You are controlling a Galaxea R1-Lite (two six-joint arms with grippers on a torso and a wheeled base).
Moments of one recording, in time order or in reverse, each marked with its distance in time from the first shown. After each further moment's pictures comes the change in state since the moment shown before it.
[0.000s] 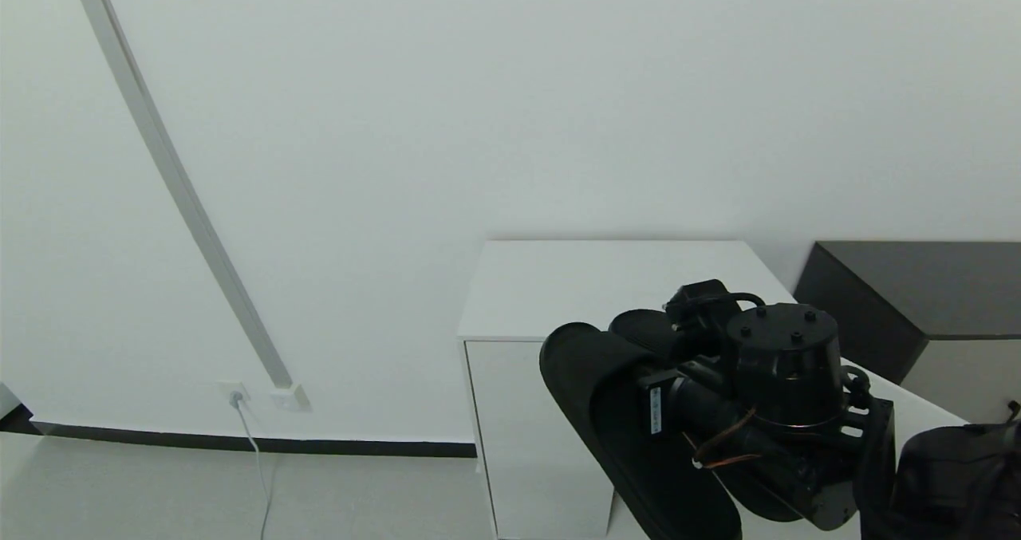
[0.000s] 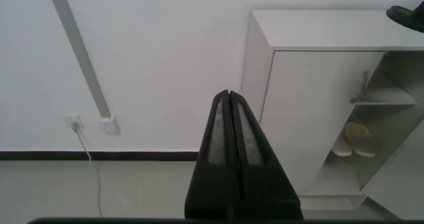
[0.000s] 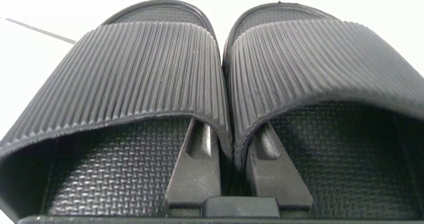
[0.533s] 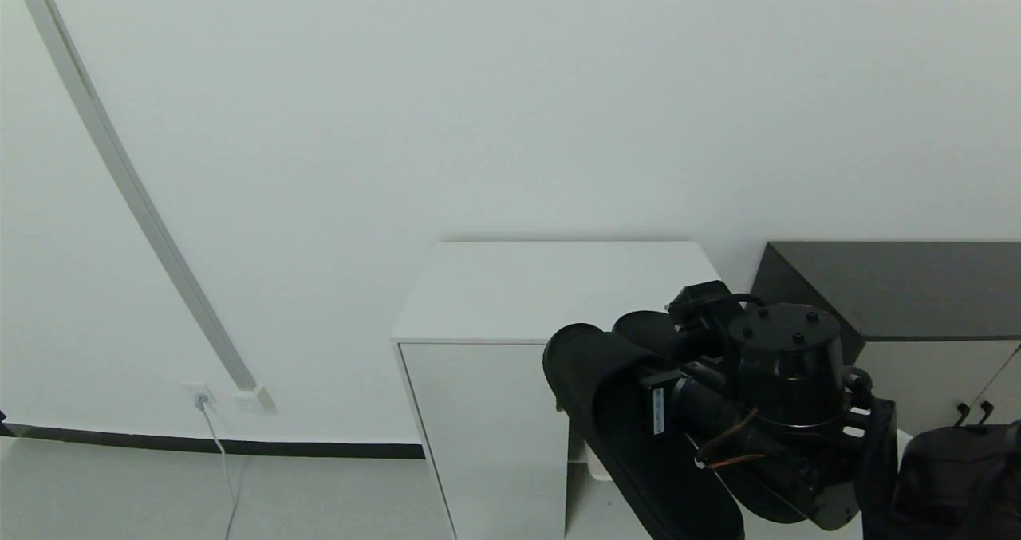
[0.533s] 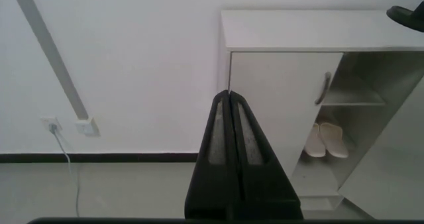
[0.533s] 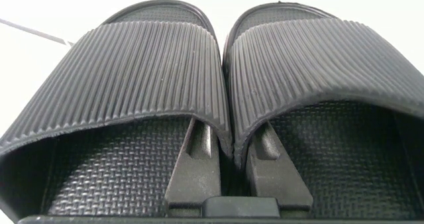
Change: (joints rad) left arm 0.001 0.000 0.000 0.000 0.000 0.000; right arm 0.000 0.001 0.005 0.000 0.000 -0.001
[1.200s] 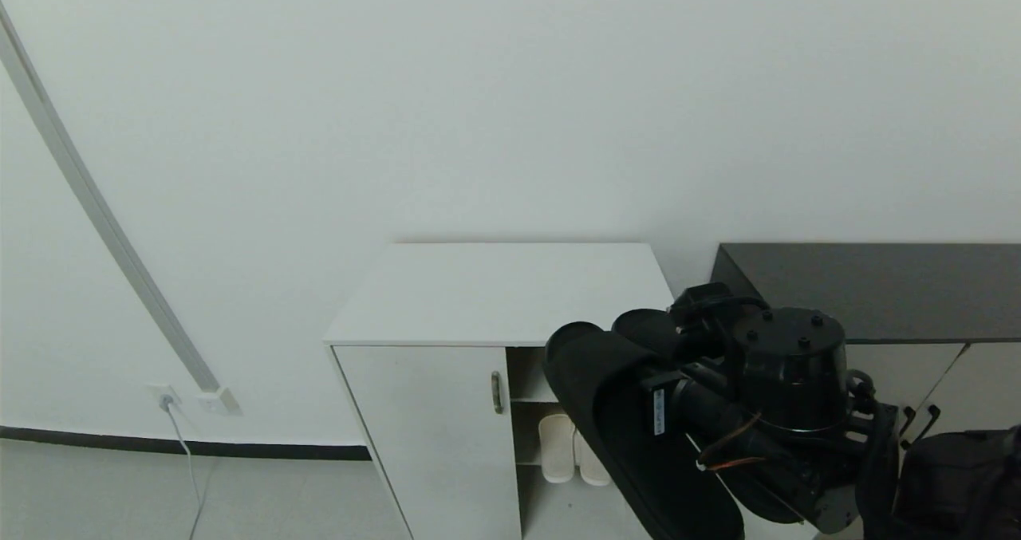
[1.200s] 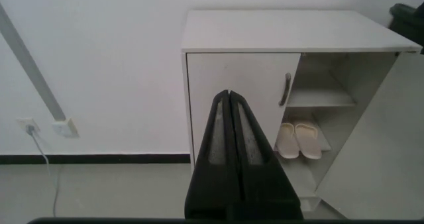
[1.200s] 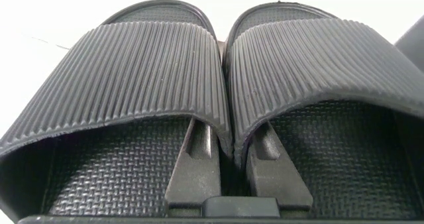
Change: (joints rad) left arm -0.003 0.000 0.000 0.000 -0.001 0.001; right arm 0.001 0.002 0.019 -0.042 0.002 -0.014
